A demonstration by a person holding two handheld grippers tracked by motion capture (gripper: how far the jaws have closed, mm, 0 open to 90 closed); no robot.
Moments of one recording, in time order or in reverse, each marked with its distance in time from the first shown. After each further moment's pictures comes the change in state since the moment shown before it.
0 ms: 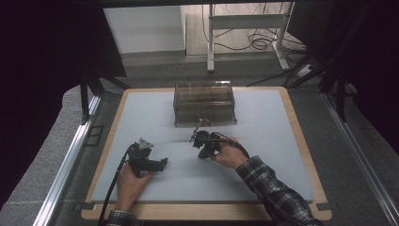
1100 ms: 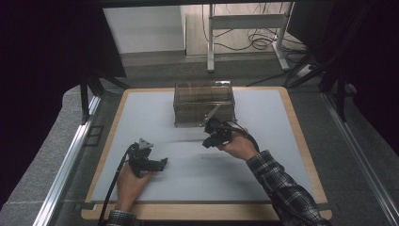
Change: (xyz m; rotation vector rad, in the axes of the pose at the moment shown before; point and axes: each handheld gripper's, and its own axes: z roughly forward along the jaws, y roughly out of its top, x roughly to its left) left arm 0.000 0.000 0.000 0.000 -0.001 -0.001; right arm -0.025 -0.015 -0.044 -0.173 0.046 0.065
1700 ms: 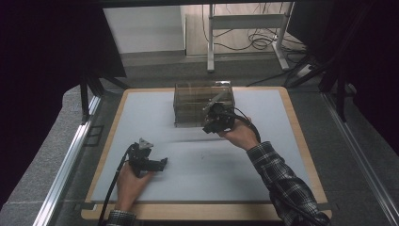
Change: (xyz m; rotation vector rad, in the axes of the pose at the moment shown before) left arm 0.000 0.000 0.000 -0.001 0.000 0.002; right arm -0.018 0.018 -0.036 -0.102 -0.077 0.058
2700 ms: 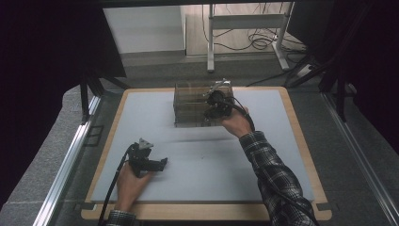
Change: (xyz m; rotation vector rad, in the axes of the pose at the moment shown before) left arm 0.000 0.000 0.000 -0.001 -0.001 -0.003; right arm -0.041 0.020 0.011 -0.054 -0.129 0.069
